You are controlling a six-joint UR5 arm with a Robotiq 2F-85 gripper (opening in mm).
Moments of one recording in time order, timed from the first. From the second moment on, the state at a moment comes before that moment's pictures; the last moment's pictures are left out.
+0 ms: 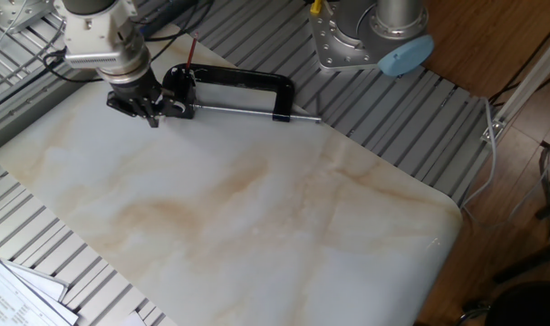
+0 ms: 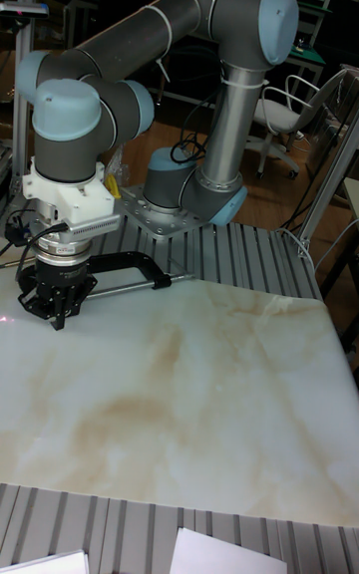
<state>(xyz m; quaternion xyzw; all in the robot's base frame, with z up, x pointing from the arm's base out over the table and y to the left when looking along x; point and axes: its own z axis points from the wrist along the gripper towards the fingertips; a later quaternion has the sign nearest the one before) 0.527 -0.161 0.040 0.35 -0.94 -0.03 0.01</state>
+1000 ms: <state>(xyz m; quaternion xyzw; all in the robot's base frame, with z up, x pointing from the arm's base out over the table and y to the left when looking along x) 0.507 -0.135 0.022 0.33 -0.94 -0.04 0.00</state>
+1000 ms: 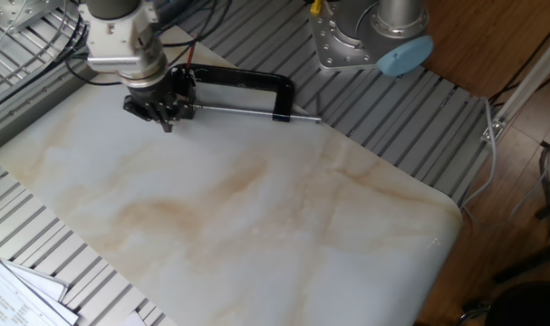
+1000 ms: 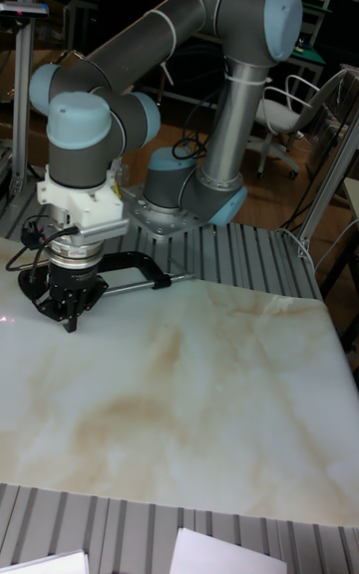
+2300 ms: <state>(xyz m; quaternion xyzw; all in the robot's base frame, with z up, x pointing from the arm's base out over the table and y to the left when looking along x) 0.541 -0.082 0.088 0.22 -0.97 -0.05 -0.03</state>
